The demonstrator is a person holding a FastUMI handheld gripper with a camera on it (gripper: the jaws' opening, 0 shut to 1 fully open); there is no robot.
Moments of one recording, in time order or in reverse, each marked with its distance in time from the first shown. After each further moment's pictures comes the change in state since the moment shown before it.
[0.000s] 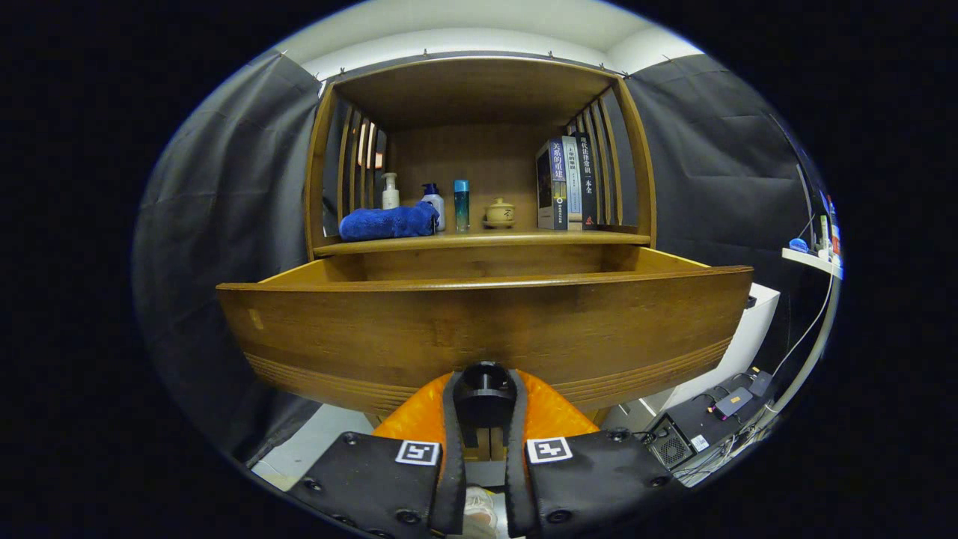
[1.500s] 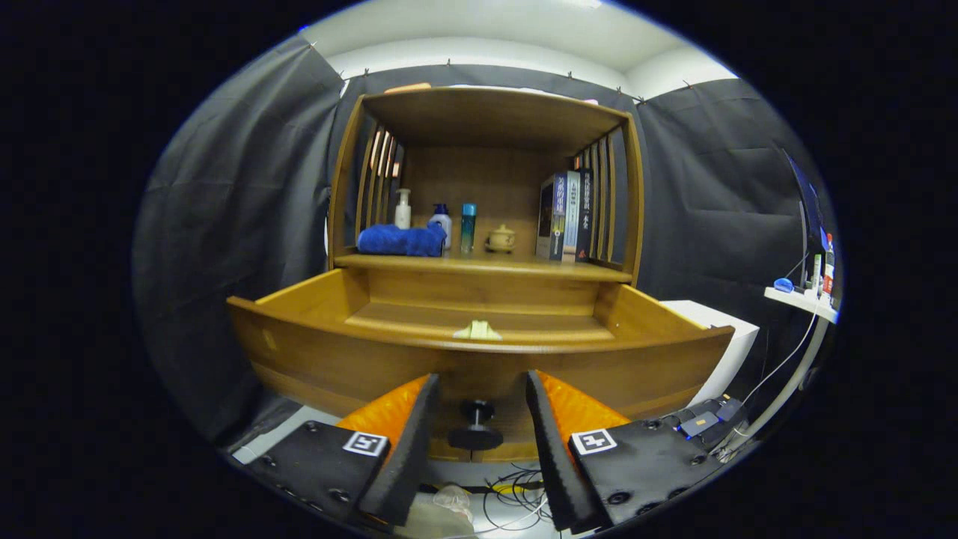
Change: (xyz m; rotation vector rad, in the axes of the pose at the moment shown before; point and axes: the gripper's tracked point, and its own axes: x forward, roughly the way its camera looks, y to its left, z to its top) arm -0.050 0.009 0.053 -0.069 -0.089 -0.017
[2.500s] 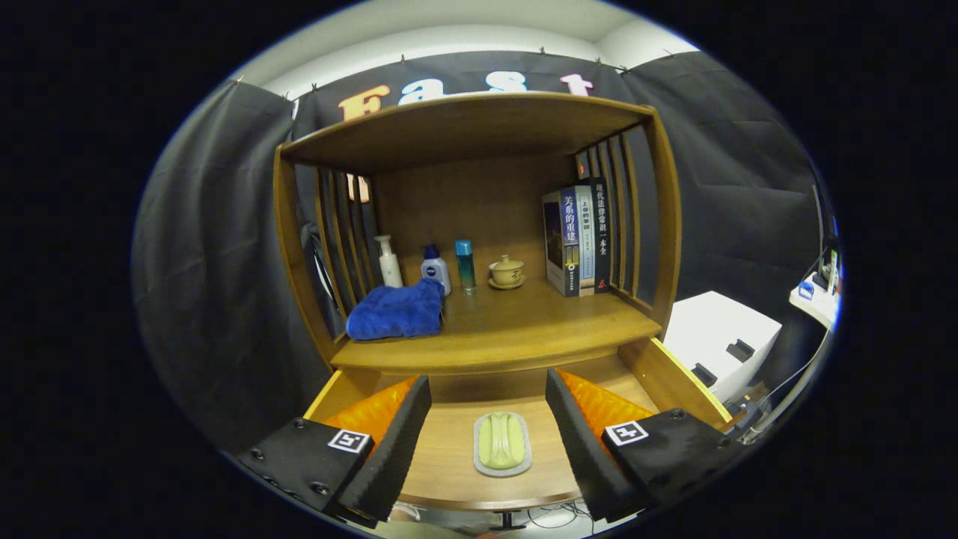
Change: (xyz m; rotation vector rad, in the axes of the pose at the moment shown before) arm 0.100 0.002 0.134 0.144 0.174 0.034
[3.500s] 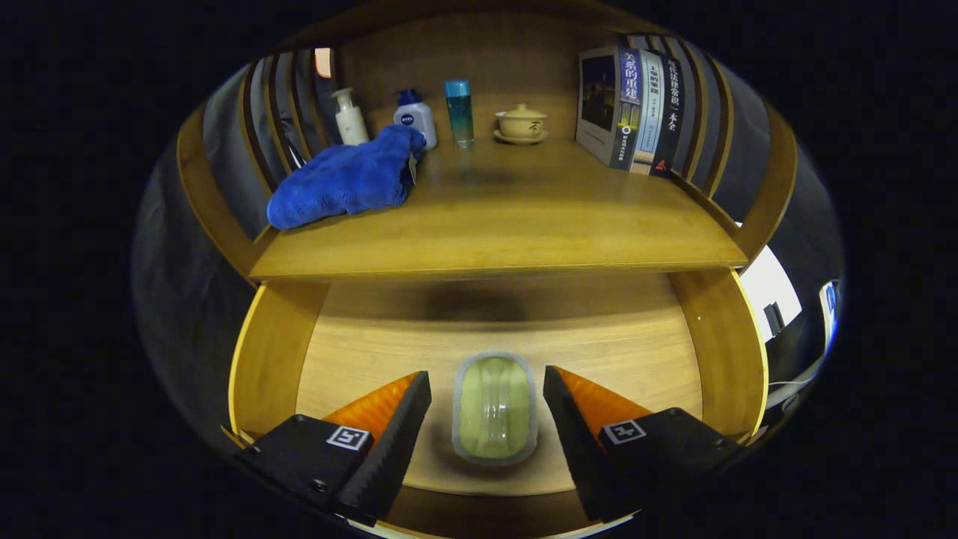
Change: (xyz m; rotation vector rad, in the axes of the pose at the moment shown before) arm 0.099 -0.015 -0.108 -0.025 0.576 -0.025
